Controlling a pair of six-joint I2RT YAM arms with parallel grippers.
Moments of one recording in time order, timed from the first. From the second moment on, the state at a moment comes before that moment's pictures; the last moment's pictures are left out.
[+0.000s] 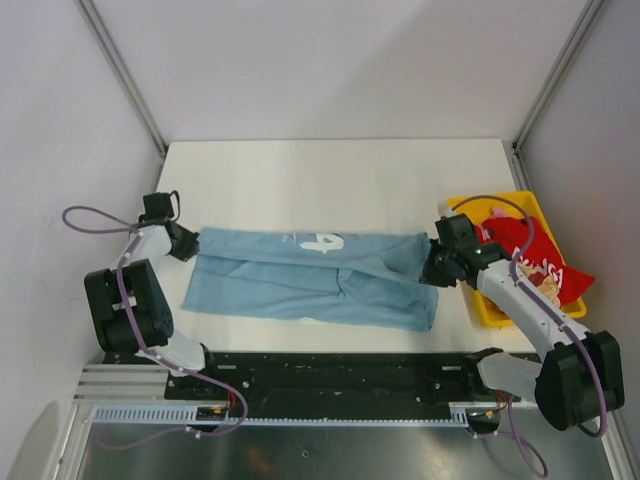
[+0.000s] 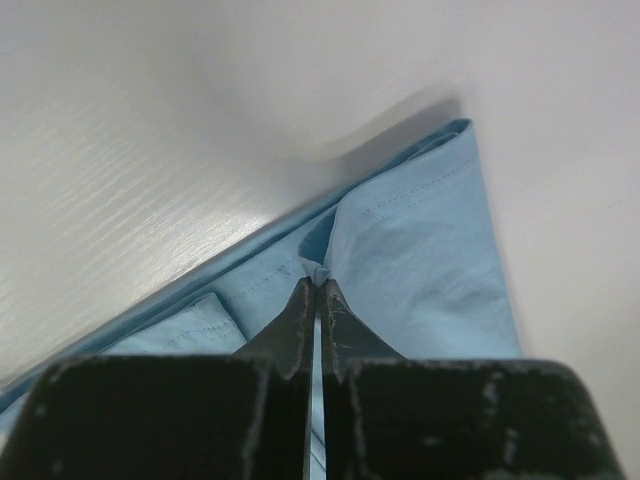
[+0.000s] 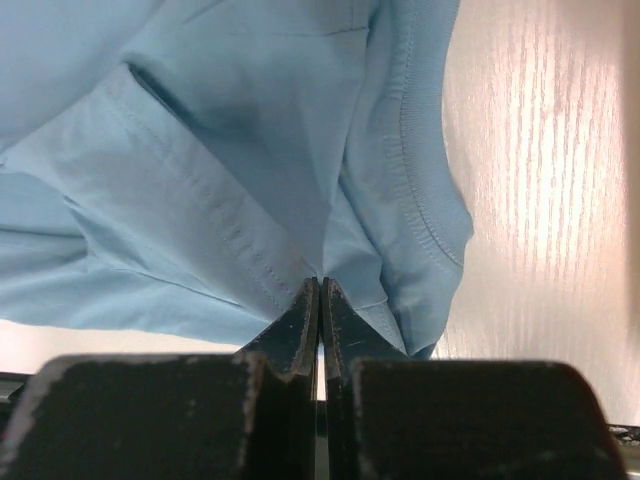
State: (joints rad) left arm 0.27 1.56 0.95 -0.46 -0.07 -0.80; right arm 0.33 1.17 0.79 -0.68 -0.01 0.59
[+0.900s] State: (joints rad) left arm 0.29 1.54 0.85 -0.45 -0.07 -0.78; right arm 0.39 1.17 0.65 -0.61 -0.07 0.64
